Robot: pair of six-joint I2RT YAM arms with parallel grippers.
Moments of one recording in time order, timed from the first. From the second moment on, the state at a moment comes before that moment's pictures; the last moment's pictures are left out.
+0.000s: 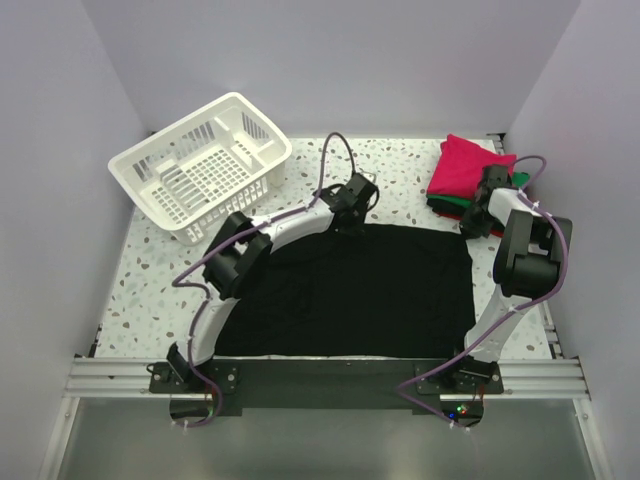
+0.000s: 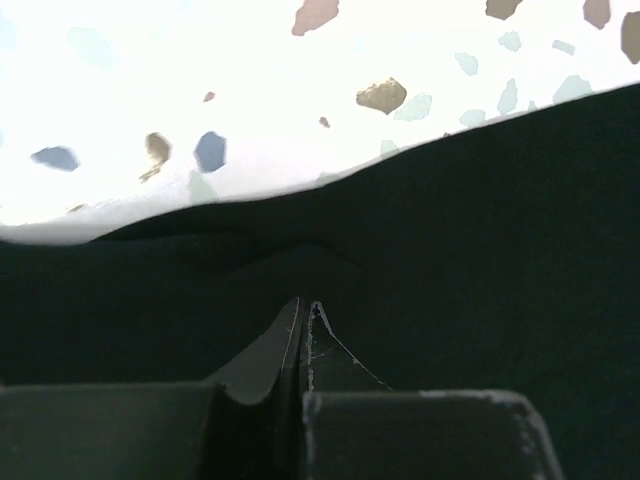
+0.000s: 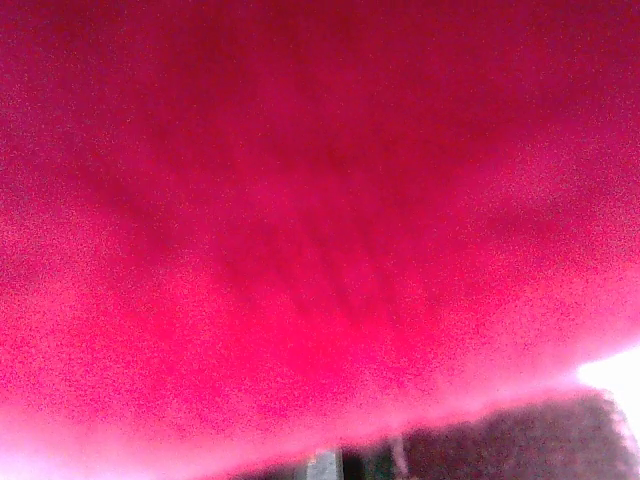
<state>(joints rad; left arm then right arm) -0.80 2.27 1.82 -0.51 -0.17 -0.45 -0.22 1.90 1.26 -0.55 0.11 0.36</state>
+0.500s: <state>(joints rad) -0.66 1.72 1.43 -0.47 -0.21 -0.48 -0.22 1.88 1.27 -0.63 0.14 0.37</state>
